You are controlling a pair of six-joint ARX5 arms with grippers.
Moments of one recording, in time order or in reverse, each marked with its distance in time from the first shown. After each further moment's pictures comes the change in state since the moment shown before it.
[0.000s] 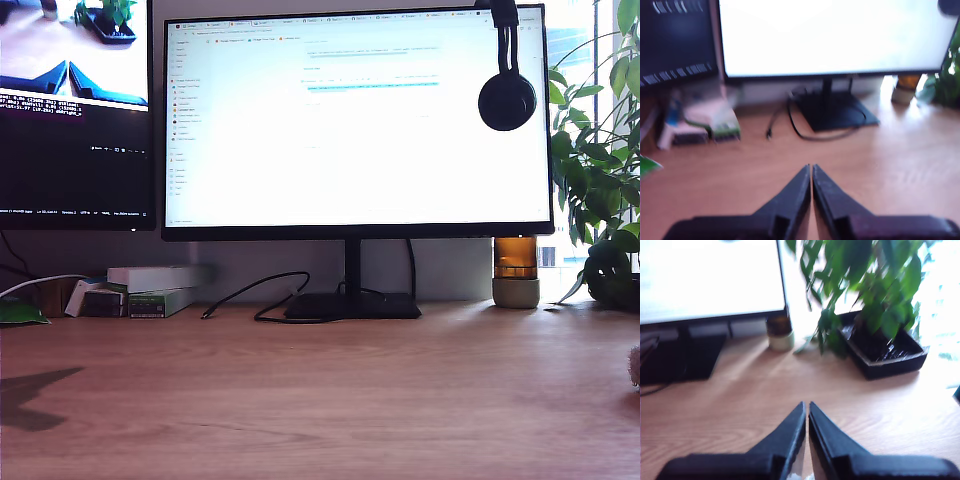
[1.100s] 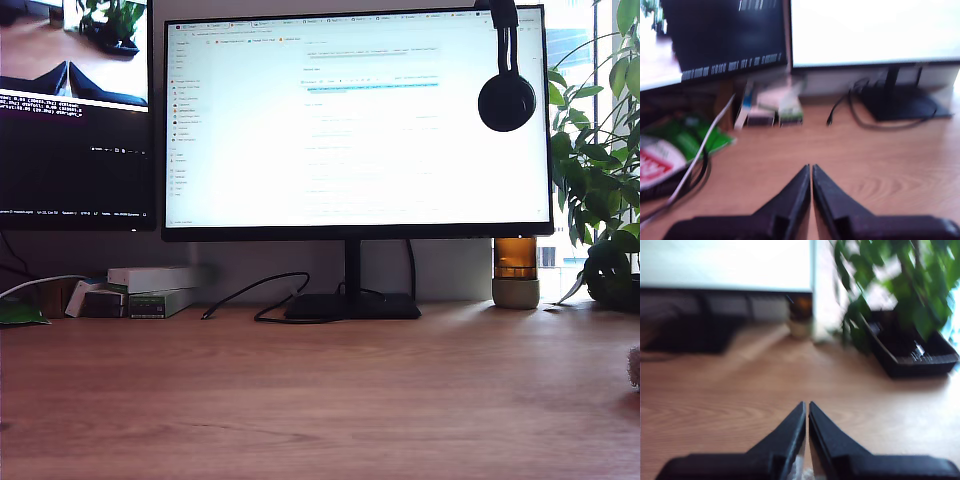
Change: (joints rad) left arm 0.042 -0.162 -0.143 -0.041 -0.204 0.053; right arm -0.017 -0.105 -0.218 0.163 -0.126 -0.124
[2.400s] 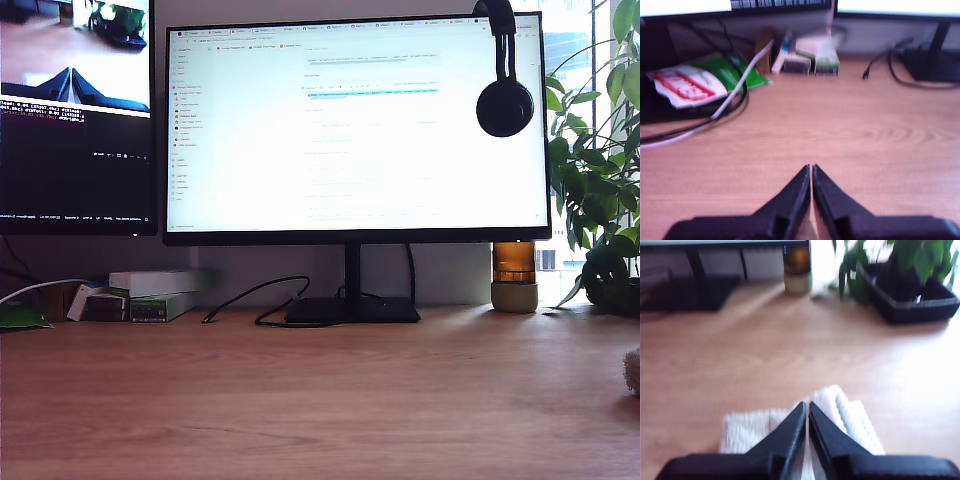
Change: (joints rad) left arm 0.009 -0.417 -0.124 -0.402 -0.132 -0.047; right arm -0.002 -0.215 -0.071 -0.299 0.020 0.043
